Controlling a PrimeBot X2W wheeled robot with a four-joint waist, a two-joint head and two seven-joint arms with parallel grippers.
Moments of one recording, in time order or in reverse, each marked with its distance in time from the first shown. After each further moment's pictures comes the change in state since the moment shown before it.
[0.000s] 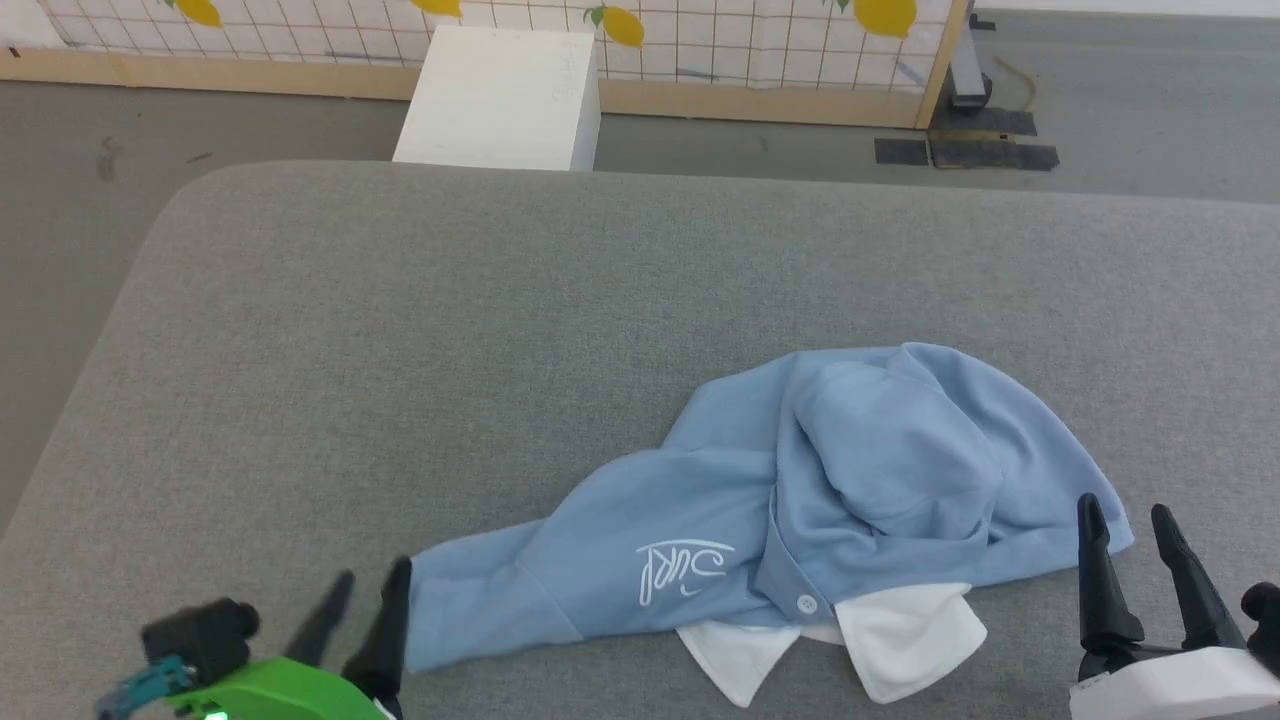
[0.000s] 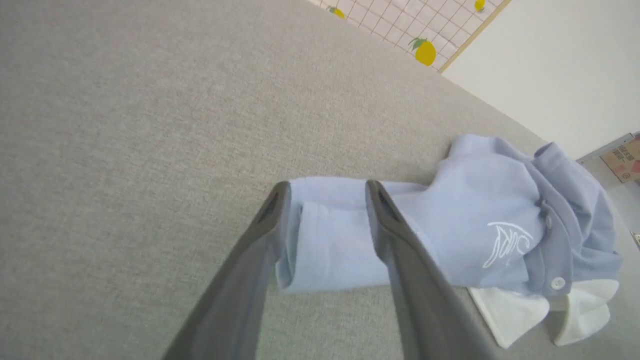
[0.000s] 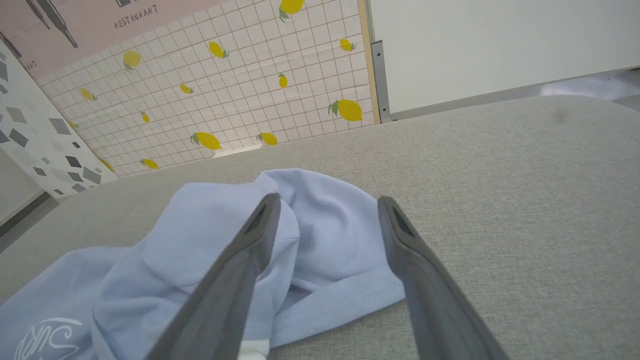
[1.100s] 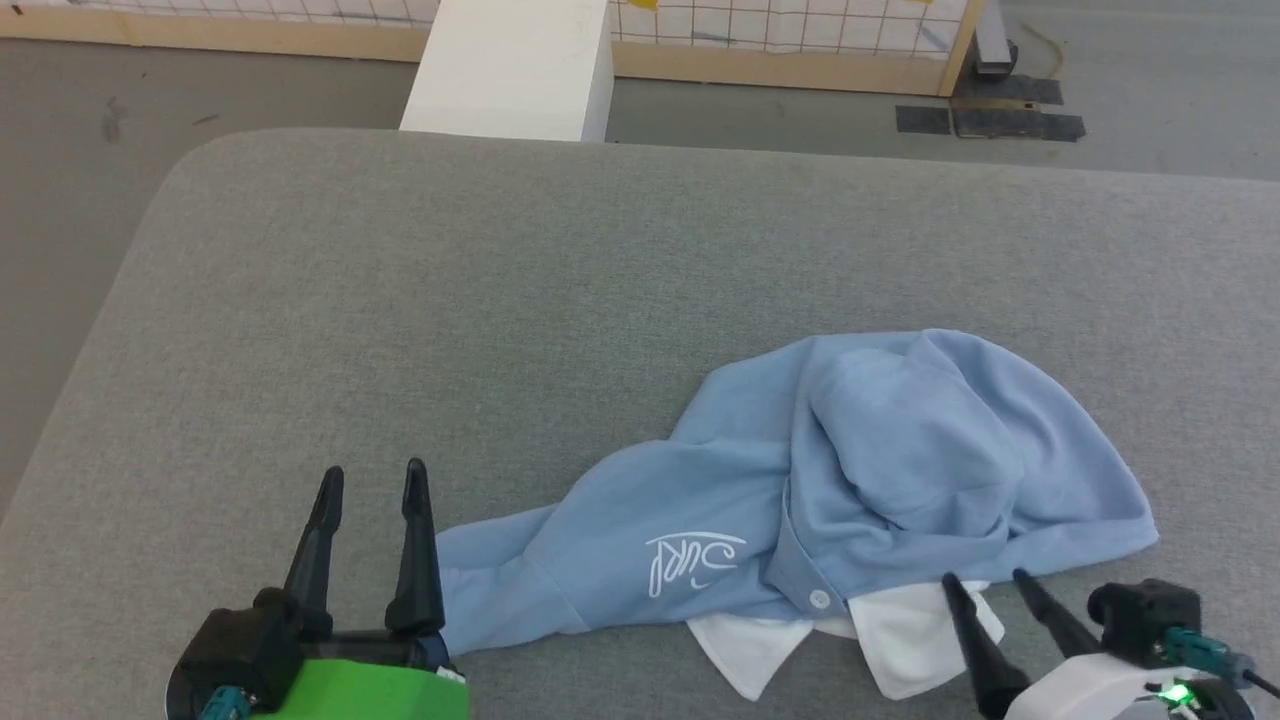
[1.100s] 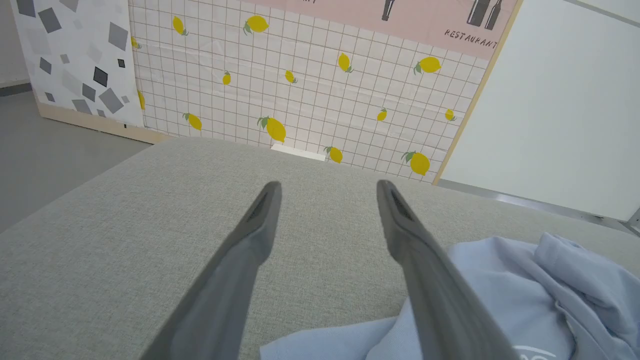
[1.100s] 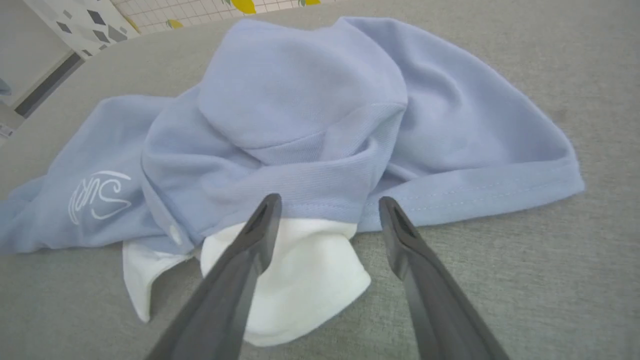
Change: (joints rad) left arm -0.025 -0.350 0.221 -0.030 0.588 -0.170 -0.230; right arm 0.053 0.000 0.142 -0.078 -0.076 0.000 0.334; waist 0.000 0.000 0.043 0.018
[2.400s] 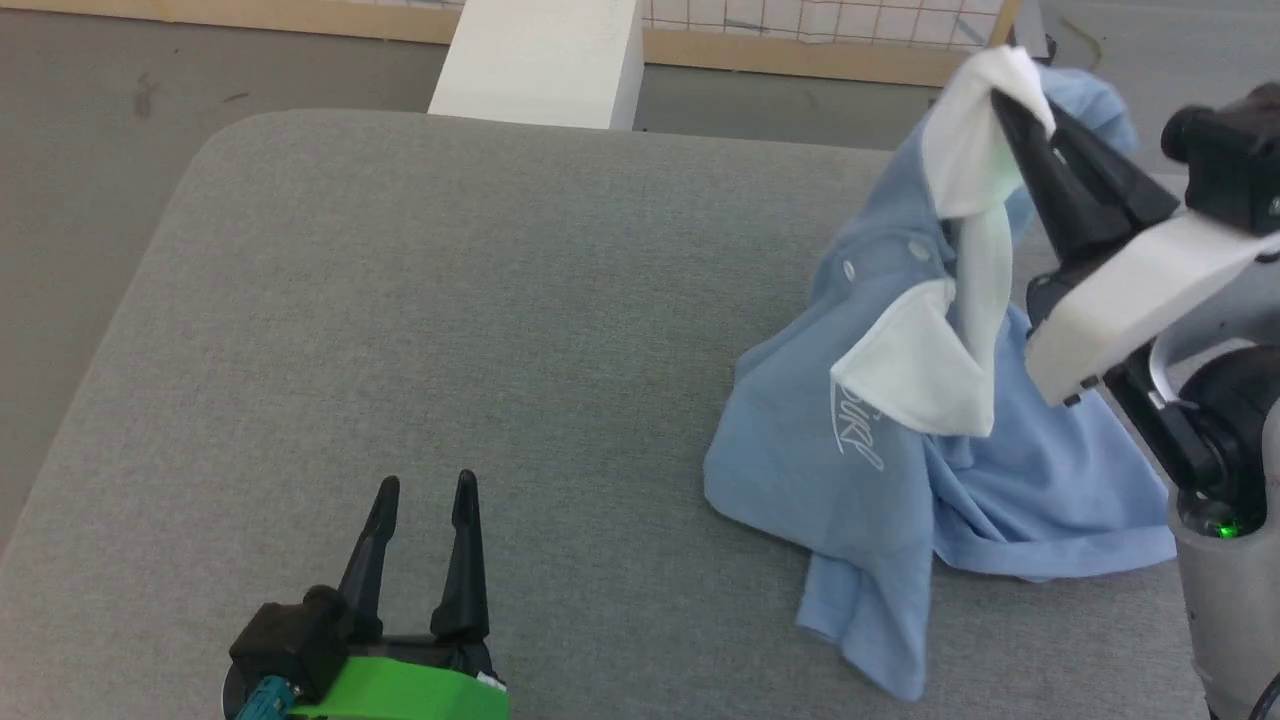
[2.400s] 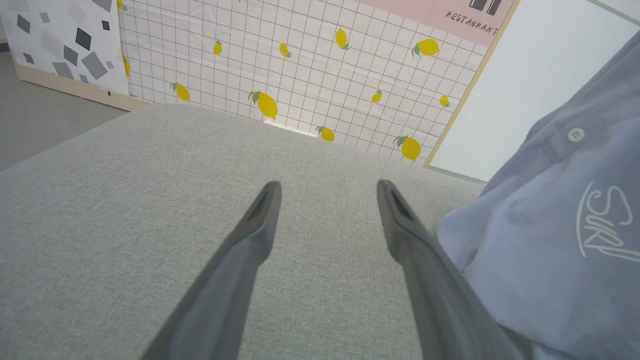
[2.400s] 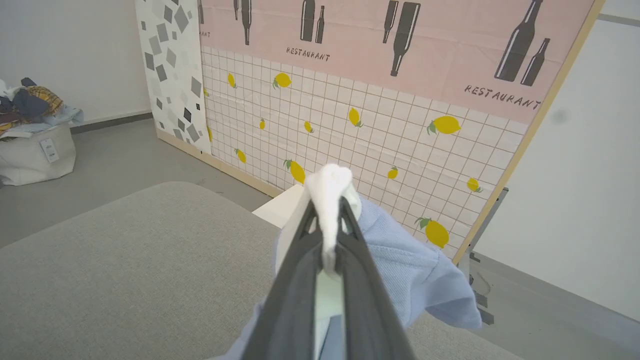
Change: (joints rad) left arm -0.018 -0.027 -0.047 0.067 -0.034 -0.027 0.000; right arm -0.695 -0.180 0.137 -0.181 0.018 0.000 0.296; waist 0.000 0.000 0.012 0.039
